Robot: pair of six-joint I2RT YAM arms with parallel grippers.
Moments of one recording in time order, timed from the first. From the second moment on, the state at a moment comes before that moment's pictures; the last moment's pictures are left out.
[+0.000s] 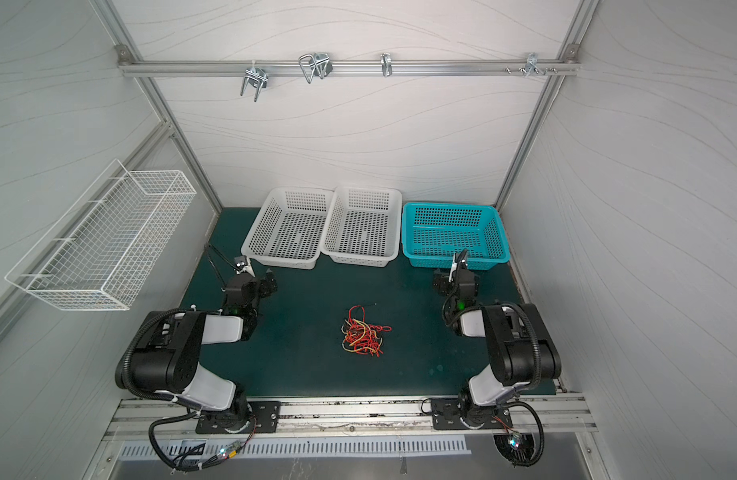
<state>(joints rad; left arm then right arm) -0.01 1.50 0.37 0.73 -0.30 -0.12 0.16 1.52 0.40 0.71 0.21 0.02</state>
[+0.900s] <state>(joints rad) -0.35 0.81 0.44 -0.07 -0.14 -0.31 0.36 0.92 0.65 -0.26 0.00 0.30</state>
